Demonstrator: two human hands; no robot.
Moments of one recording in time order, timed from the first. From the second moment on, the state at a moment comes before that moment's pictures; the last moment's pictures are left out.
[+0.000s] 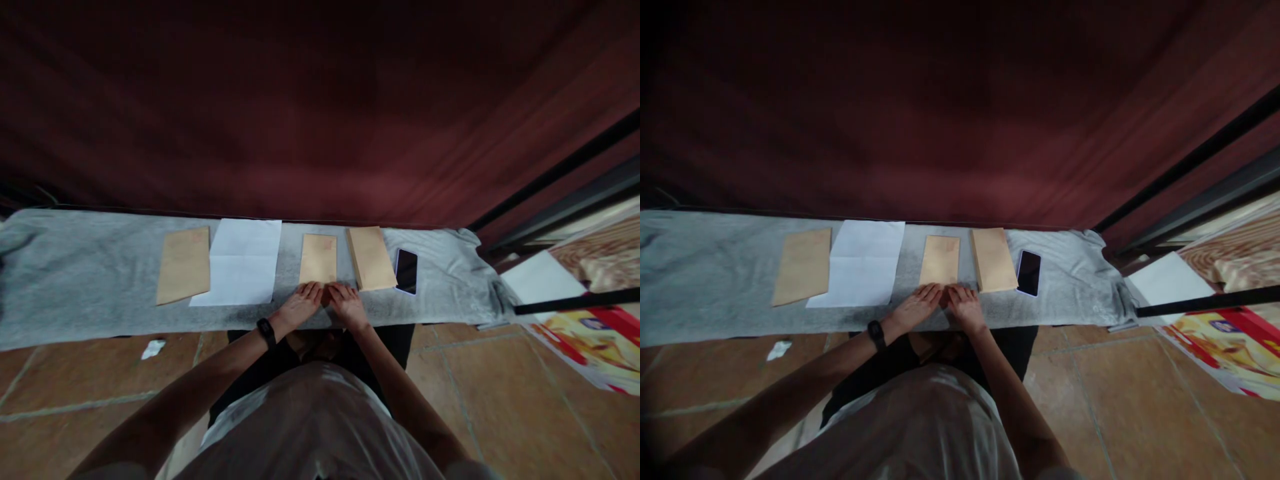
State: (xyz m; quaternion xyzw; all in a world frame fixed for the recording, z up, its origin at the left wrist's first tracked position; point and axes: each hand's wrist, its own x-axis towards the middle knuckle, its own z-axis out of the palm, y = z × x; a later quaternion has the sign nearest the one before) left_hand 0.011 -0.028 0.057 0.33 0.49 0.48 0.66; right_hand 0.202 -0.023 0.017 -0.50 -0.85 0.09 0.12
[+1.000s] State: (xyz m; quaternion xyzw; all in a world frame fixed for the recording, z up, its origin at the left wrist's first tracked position) left_hand 0.022 0.109 0.024 0.85 0.52 0.12 0.05; right_hand 0.204 -0.023 0.003 -0.50 -0.82 0.13 0.25
